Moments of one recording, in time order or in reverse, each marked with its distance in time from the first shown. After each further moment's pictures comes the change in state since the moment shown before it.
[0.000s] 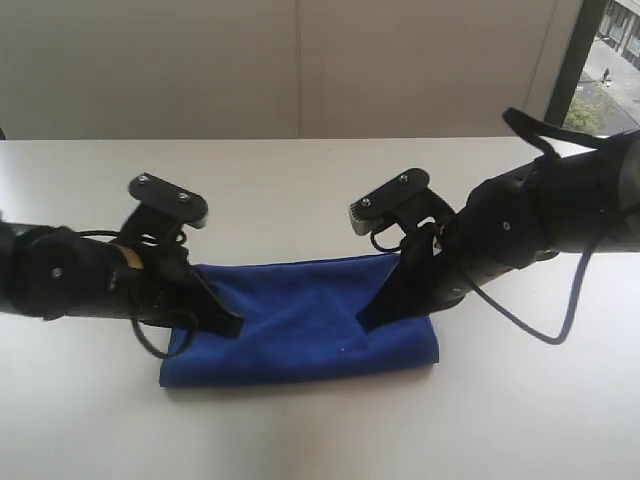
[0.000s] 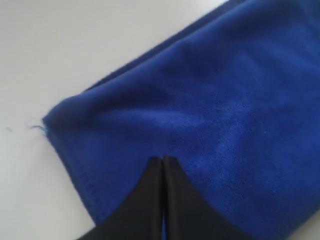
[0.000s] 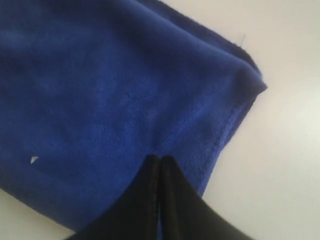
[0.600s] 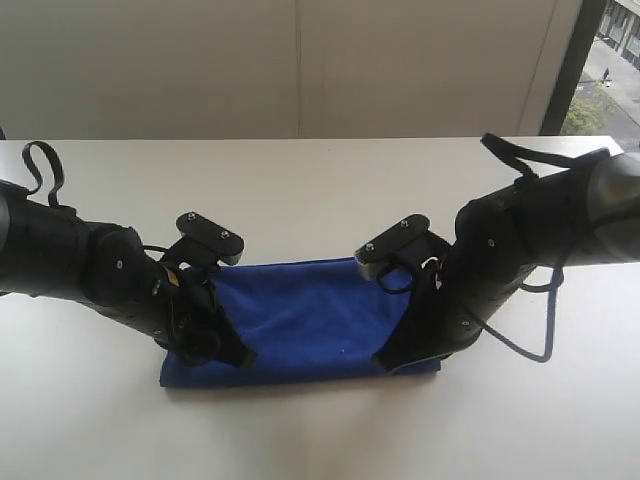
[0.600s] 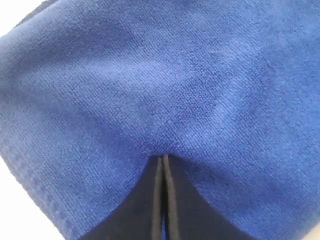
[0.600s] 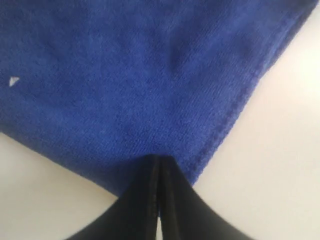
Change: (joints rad) left arm 0.000 0.185 -0.123 0.000 0.187 0.066; right arm 0.000 0.063 0.008 0.002 0.151 0.000
